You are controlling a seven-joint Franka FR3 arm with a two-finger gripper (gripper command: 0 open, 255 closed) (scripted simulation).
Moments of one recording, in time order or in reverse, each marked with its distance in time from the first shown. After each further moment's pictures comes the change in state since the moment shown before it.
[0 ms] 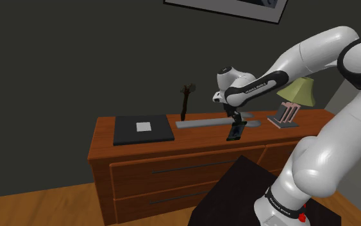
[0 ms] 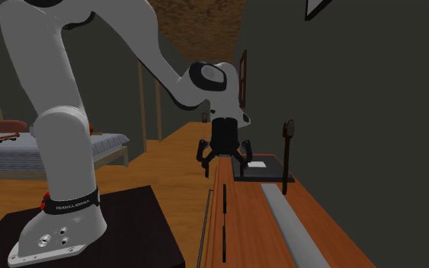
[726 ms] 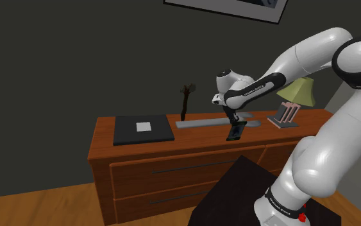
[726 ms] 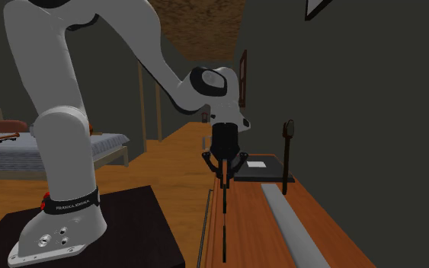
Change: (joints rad) arm -0.002 0.030 -0.006 -0.010 -0.005 0.040 0.011
